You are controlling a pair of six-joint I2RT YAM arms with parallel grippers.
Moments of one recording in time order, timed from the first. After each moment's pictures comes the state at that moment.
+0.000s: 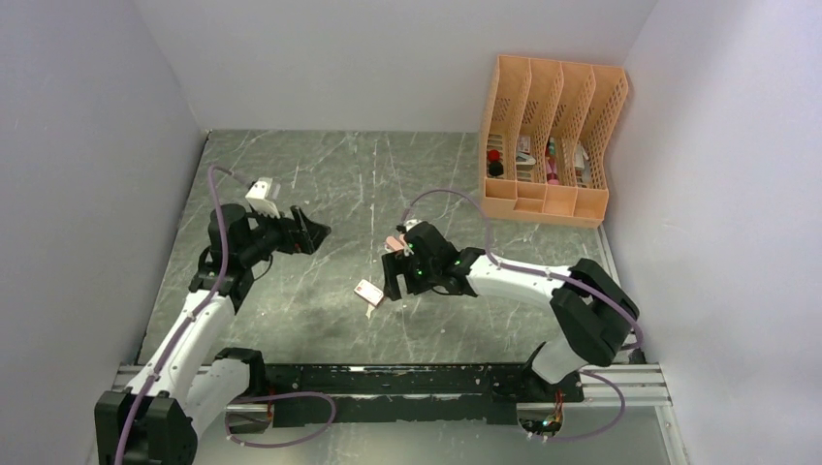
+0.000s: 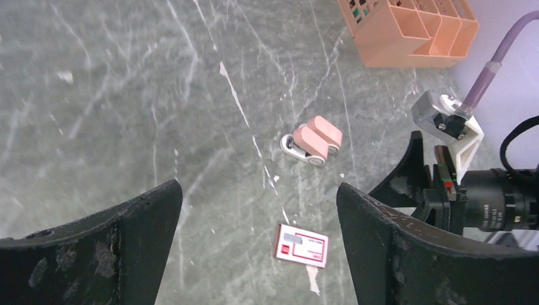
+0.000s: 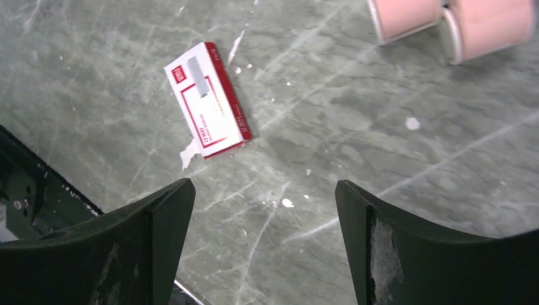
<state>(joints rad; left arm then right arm) -0.12 0.91 0.58 0.02 0.47 -0.29 0.86 1.52 0.83 -0.17 -0.07 0.47</state>
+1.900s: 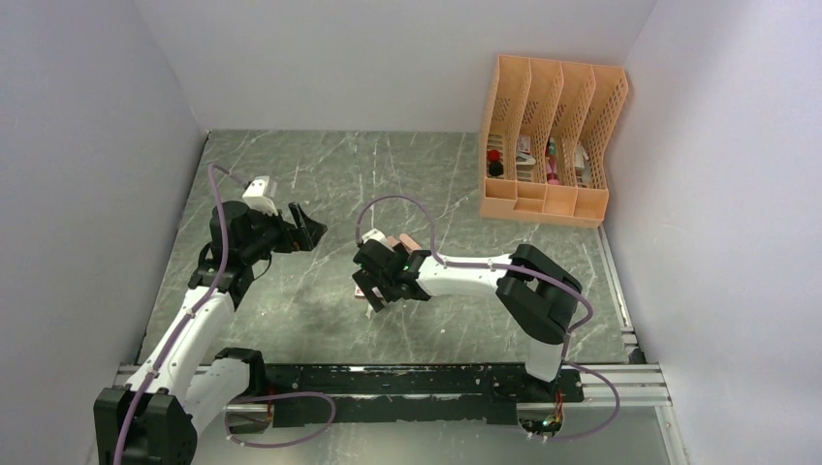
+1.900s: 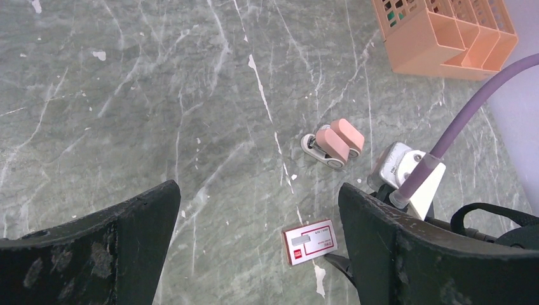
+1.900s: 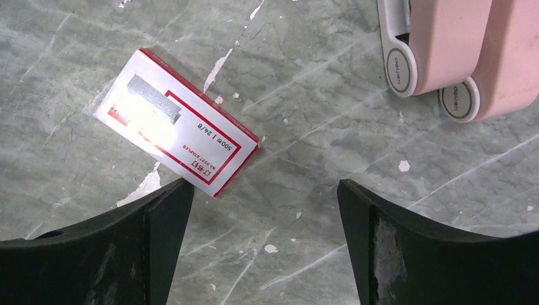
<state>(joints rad) -0.12 0.92 0.59 -0.06 0.37 -0.34 1.06 1.82 1.10 -0.36 0.28 0.30</state>
